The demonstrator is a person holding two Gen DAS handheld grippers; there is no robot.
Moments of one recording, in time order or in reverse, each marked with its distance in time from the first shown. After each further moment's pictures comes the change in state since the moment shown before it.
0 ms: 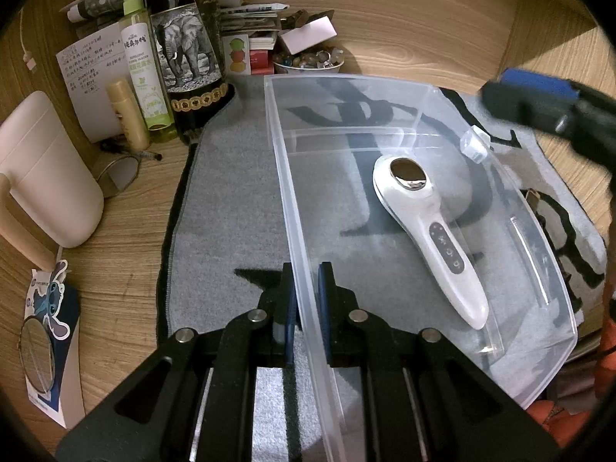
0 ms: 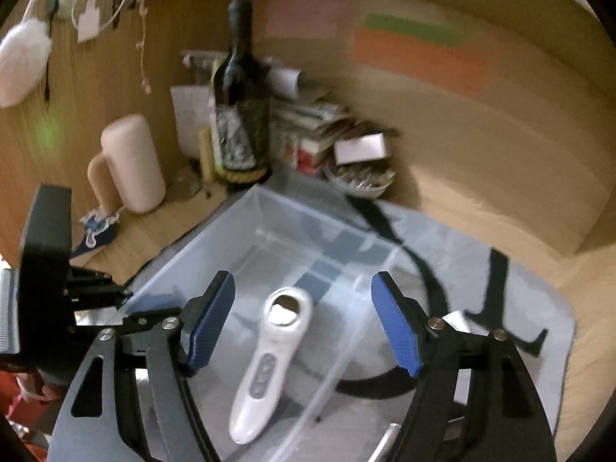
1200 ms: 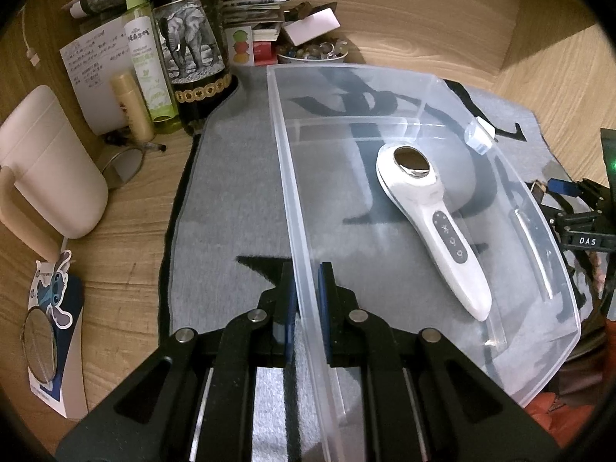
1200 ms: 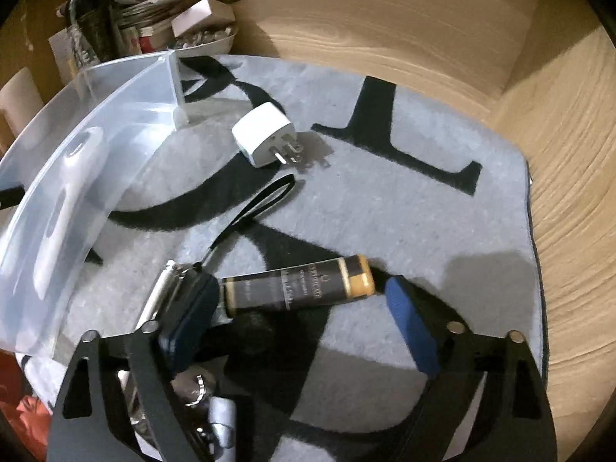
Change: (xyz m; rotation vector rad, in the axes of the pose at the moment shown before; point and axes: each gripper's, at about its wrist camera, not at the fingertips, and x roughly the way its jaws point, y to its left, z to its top) left arm 0.000 -0.003 -0.005 -0.002 0.030 0.027; right arm 0.014 -0.131 -0.124 0.181 0.299 -0.180
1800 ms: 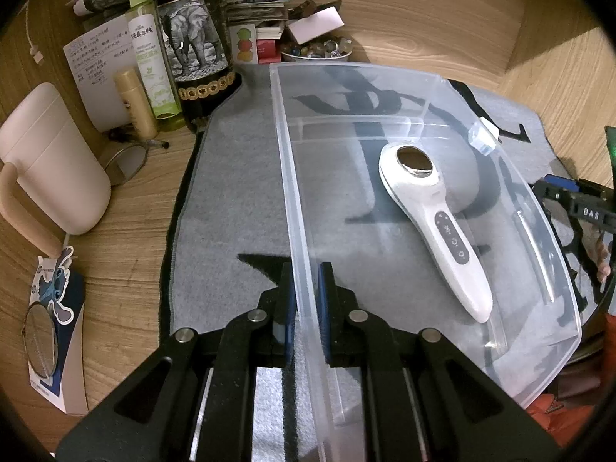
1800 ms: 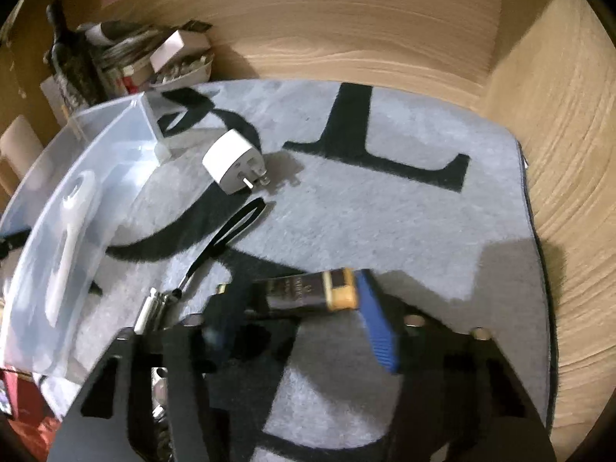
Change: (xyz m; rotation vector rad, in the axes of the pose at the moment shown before) left arm 0.000 -0.001 0.001 -0.010 0.006 0.010; right arm -0.001 -0.034 0.004 0.122 -0.041 0.075
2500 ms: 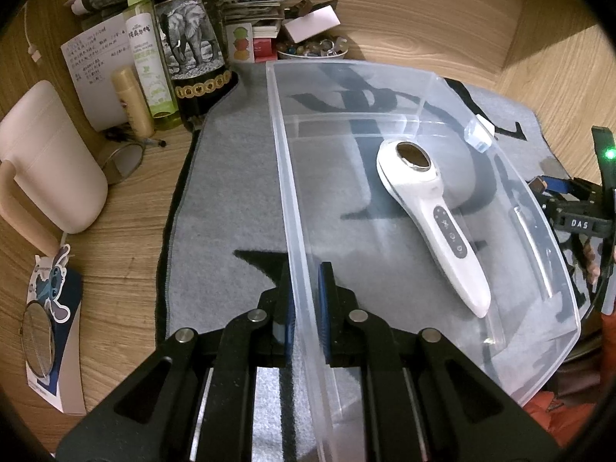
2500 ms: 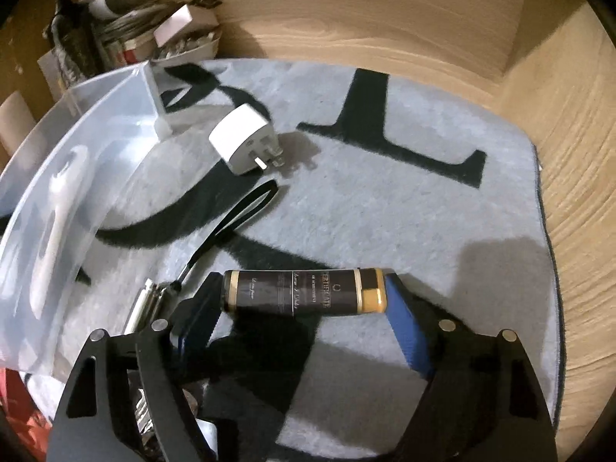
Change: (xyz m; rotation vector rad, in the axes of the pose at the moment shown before) left arm 0.000 -0.002 -0.002 0.005 0.001 -0.008; right arm 0.015 0.017 -0.002 -0.052 0.039 -0.038
